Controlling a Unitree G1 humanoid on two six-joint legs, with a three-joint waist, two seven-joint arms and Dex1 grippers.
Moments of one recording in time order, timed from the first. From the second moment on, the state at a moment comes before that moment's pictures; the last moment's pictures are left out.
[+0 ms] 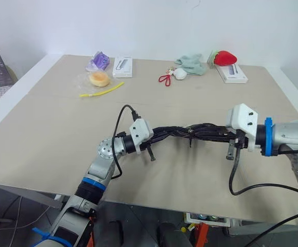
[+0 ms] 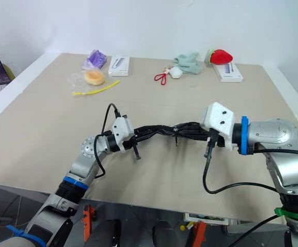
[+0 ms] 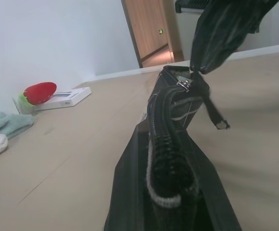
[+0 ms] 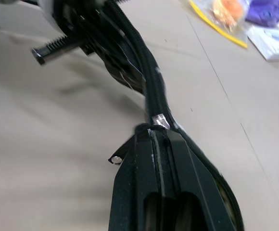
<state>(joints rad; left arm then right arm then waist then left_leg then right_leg) -0.56 0.13 -0.23 0.28 -0.17 -0.25 -0.88 -0.38 -0.99 -0.13 -0.29 0.37 0.45 1.11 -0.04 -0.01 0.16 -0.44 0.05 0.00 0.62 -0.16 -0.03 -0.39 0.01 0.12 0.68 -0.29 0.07</state>
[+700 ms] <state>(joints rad) -0.56 0.15 -0.25 0.26 -0.20 -0.16 -0.93 -0.33 -1.08 -0.31 -0.07 0.42 0.45 1.08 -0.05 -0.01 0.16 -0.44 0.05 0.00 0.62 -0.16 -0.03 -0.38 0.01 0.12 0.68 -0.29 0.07</state>
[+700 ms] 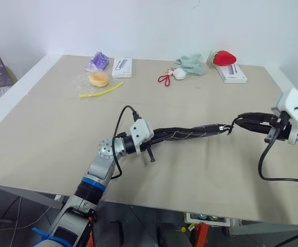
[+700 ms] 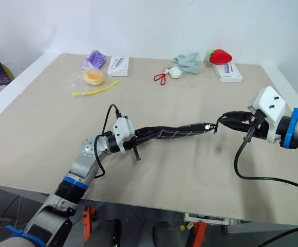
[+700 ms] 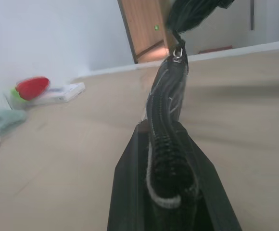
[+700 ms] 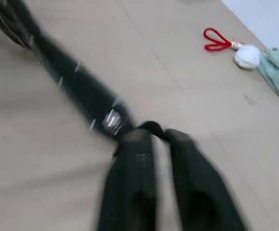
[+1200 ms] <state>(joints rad) -0.52 0.34 -0.14 -0.02 -0.46 0.39 -1.01 -0.25 -1.04 -0.38 -0.11 0.47 0.60 0.95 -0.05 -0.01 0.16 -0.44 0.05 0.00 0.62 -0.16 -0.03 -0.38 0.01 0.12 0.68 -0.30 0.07</state>
